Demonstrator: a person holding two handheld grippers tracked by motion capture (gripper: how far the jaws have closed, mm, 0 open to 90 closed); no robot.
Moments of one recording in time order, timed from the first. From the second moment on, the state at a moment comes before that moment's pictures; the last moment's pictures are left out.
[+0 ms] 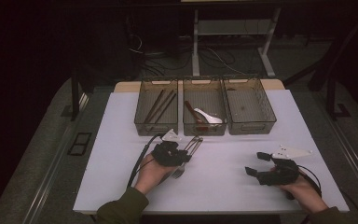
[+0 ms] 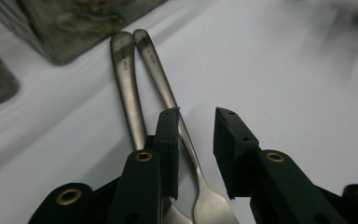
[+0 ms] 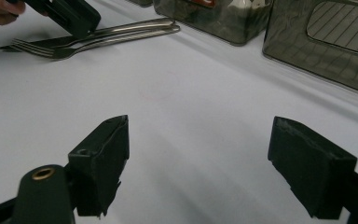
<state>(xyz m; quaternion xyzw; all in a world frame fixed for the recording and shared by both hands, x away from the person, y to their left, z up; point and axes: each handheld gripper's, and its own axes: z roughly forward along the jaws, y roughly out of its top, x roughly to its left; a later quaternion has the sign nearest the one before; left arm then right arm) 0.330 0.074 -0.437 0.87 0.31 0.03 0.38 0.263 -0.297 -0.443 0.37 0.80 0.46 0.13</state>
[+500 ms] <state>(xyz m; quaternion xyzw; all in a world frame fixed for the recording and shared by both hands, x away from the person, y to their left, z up) 0.325 0.060 -0.444 0.88 0.31 0.07 0.34 0.263 -0.298 -0.442 0.37 0.80 0.46 0.13</state>
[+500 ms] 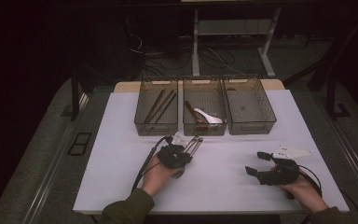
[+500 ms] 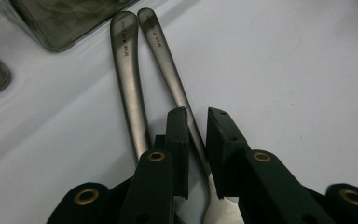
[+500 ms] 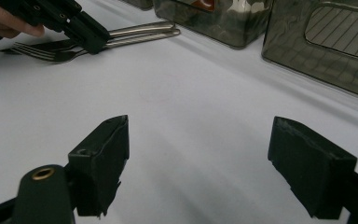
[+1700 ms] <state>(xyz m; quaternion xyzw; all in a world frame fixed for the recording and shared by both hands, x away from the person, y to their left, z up) 0.309 0.052 -0.419 0.89 0.25 0.05 0.37 0.268 -0.303 -0.427 0.35 0.80 0.48 0.11</state>
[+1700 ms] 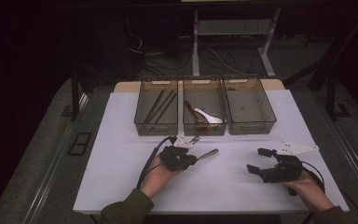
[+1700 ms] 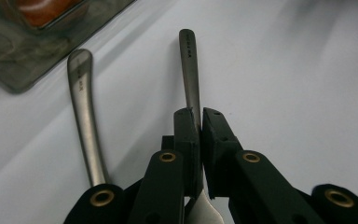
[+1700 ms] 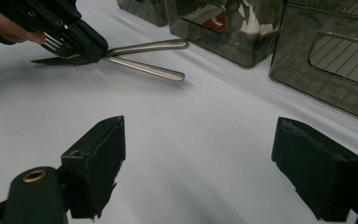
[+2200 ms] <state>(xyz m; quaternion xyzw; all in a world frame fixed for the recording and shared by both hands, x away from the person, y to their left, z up) 0.295 0.044 -0.400 0.90 0.12 0.00 0.42 0.282 -0.278 -0.399 0.23 0.87 0.44 0.06</state>
